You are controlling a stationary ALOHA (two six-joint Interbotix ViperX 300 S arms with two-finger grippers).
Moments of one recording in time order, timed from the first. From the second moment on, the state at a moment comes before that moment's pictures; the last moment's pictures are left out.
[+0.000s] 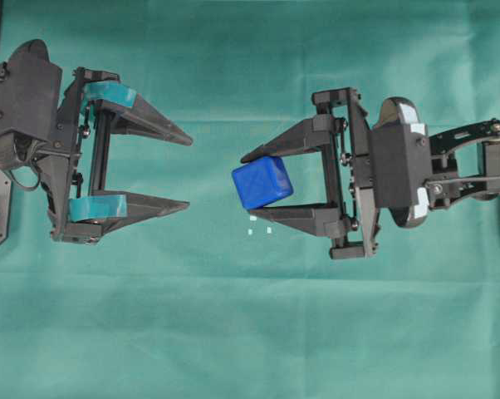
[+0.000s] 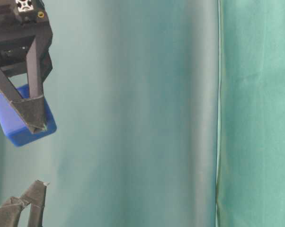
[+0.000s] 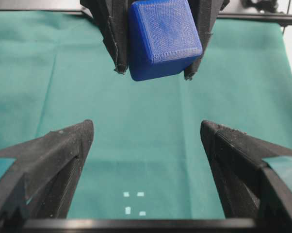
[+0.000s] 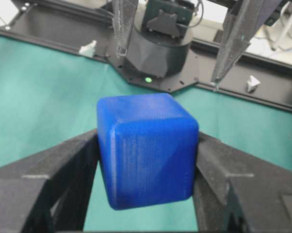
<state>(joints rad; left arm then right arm) -0.04 -0.55 0.67 0.00 0.17 -0.04 0.06 -0.27 0.53 -0.79 0.02 0.72</state>
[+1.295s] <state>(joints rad) -0.04 -0.55 0.67 0.00 0.17 -0.04 0.10 -0.27 0.53 -0.59 0.45 0.73</state>
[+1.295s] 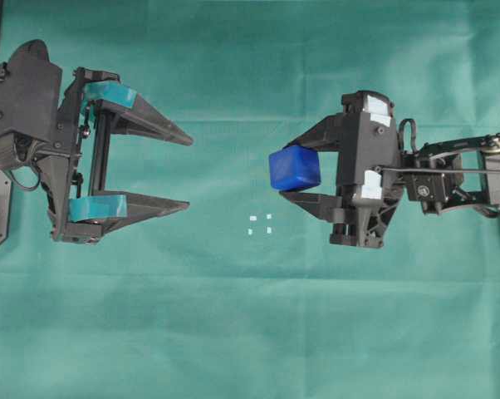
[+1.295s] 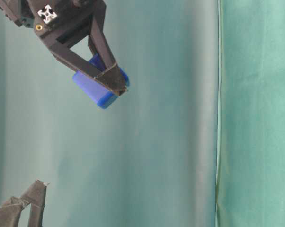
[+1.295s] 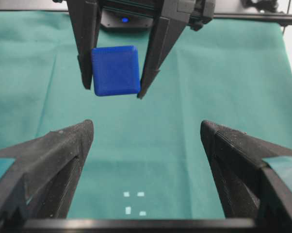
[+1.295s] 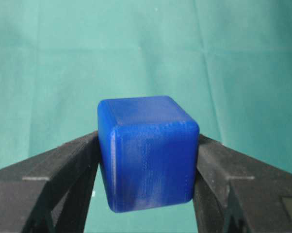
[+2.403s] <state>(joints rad) -0.04 -0.55 0.67 0.00 0.17 -0.04 0.10 0.00 0.55 -0.58 0.33 0.75</state>
